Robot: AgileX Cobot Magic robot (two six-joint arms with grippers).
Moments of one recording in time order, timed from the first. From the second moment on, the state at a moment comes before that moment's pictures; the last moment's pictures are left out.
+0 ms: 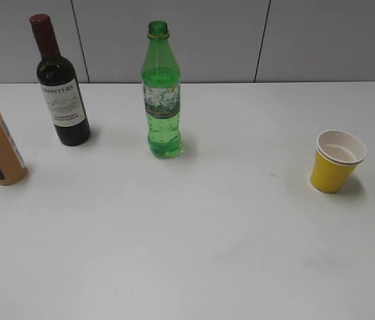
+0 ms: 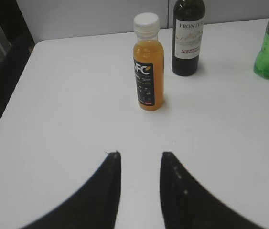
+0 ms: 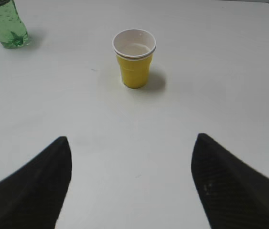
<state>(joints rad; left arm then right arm) -0.08 -0.01 -0.50 -0.01 1.04 0.07 0.14 0.00 -0.41 0.11 0.95 -0.04</state>
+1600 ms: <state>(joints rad) -0.08 -0.01 -0.50 -0.01 1.04 0.07 0.14 0.22 -0.44 0.10 0.57 -0.10</state>
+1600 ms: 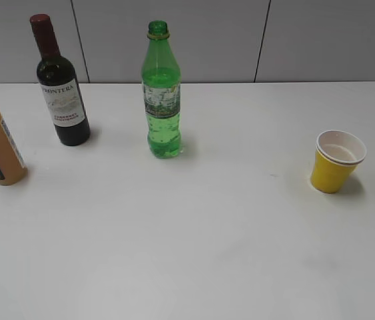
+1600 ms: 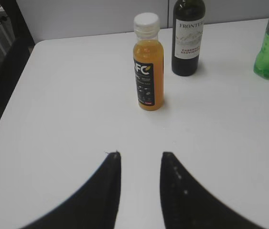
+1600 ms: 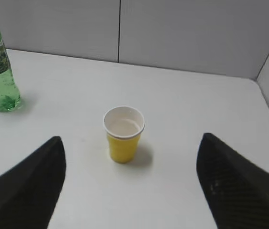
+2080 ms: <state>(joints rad) -0.08 -0.01 -0.50 -0.01 1.04 0.07 0.14 0.52 -0.44 0.20 0.19 -0.16</state>
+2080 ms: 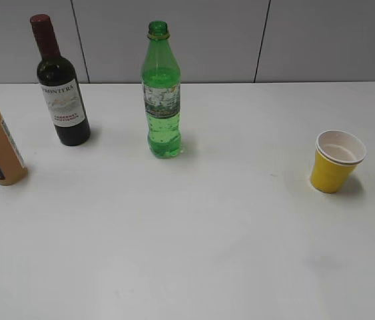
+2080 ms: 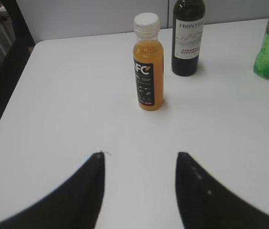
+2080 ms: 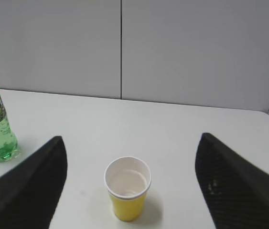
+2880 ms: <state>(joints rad) -0.08 -0.01 -0.50 -0.01 1.04 0.07 0.25 0.95 -0.17 0.19 -0.51 -0.19</state>
